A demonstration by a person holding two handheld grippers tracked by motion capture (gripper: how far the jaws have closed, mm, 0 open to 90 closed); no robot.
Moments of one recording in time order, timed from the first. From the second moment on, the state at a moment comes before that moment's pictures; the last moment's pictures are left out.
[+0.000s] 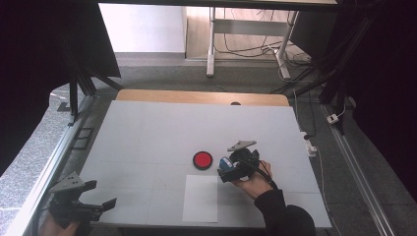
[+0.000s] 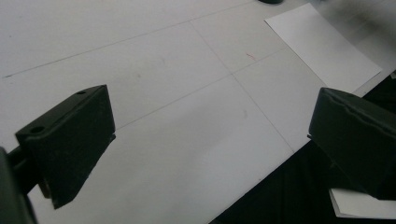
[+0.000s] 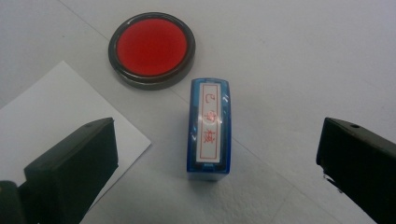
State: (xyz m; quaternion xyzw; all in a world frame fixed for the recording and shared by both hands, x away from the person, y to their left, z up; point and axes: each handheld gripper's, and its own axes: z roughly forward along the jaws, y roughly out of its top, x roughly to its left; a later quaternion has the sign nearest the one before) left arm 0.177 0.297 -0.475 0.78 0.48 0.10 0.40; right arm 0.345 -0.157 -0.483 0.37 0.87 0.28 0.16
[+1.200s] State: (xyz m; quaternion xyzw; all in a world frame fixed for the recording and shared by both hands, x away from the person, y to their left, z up) left arm 0.178 0.296 -0.476 0.78 0.48 0.10 0.39; right arm 0.356 -0.161 -0.476 0.36 0.87 0.30 0.11
